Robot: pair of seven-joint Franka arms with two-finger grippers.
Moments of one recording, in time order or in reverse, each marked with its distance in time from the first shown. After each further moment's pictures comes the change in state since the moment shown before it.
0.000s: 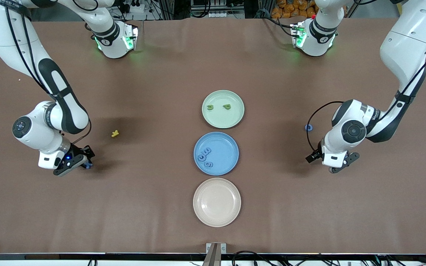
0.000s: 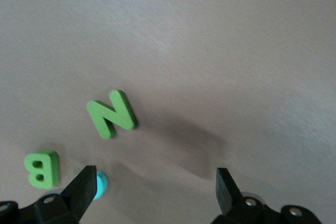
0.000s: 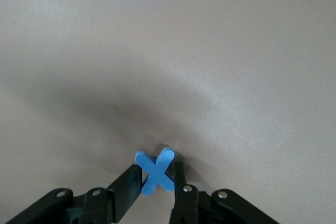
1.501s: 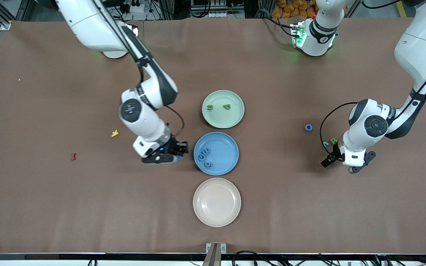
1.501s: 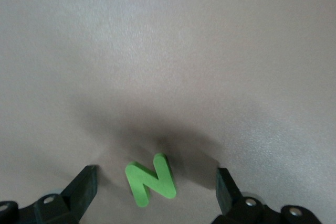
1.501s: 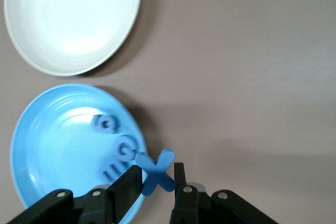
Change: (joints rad) left arm 0.142 0.022 -0.002 -0.064 0.072 0.210 -0.053; right arm 0.607 0.019 0.021 0.270 0.012 -0.142 1.257
